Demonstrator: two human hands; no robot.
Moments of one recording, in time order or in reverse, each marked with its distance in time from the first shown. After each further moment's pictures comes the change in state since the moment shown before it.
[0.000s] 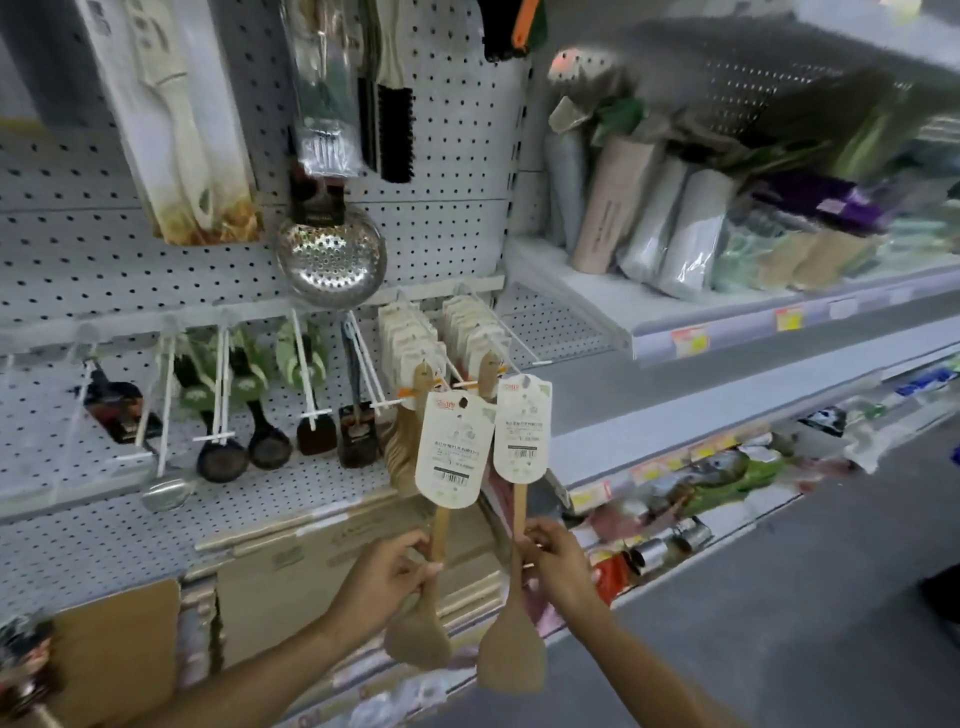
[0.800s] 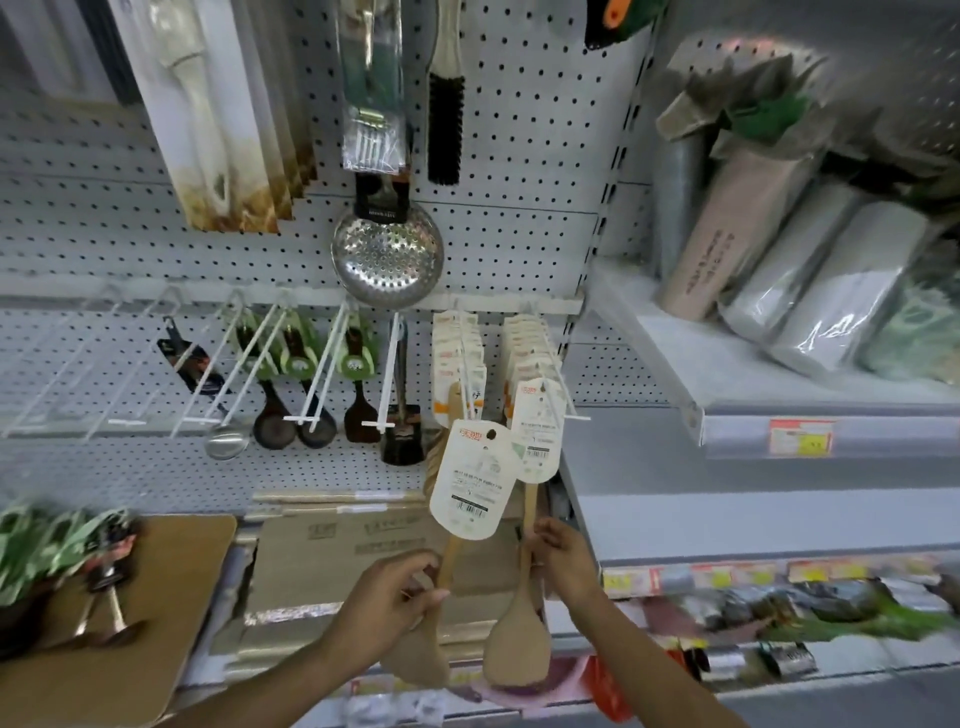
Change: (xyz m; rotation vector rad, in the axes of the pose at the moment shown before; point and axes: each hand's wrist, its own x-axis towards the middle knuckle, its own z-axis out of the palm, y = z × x) left_hand 0.040 0.009 0.050 0.108 0.255 -0.051; right_hand 0.149 0.001 -0.029 -0.107 -0.271 0.000
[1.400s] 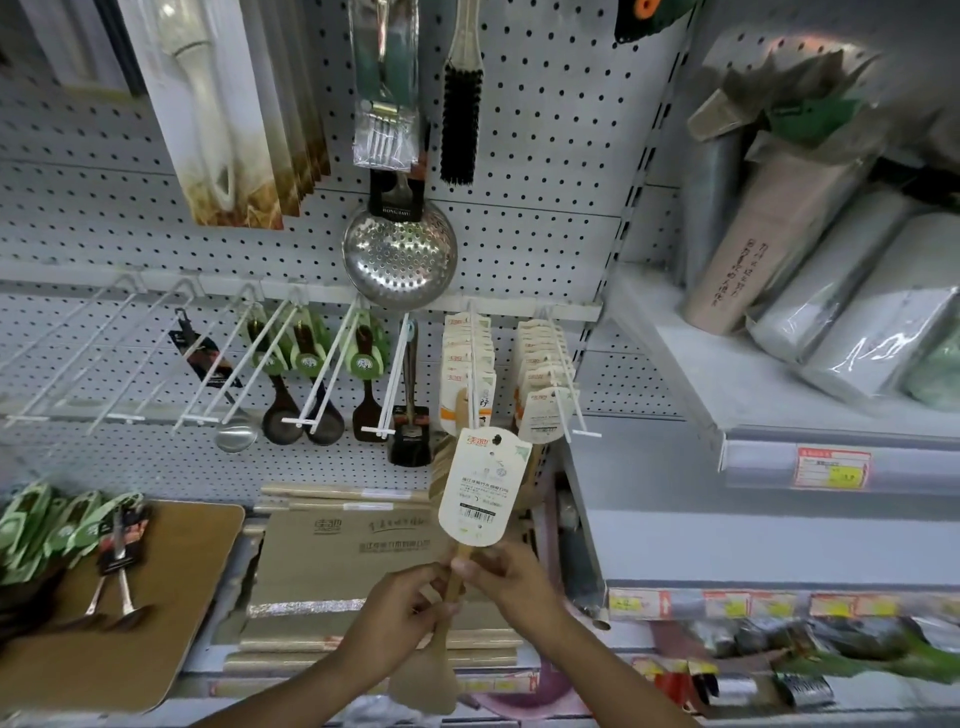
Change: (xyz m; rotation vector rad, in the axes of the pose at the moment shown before) left_hand 0.011 -0.012 0.027 -0.156 0.047 -0.116; right_hand -0.038 -0.043 0.045 -0.027 -0.444 -0.193
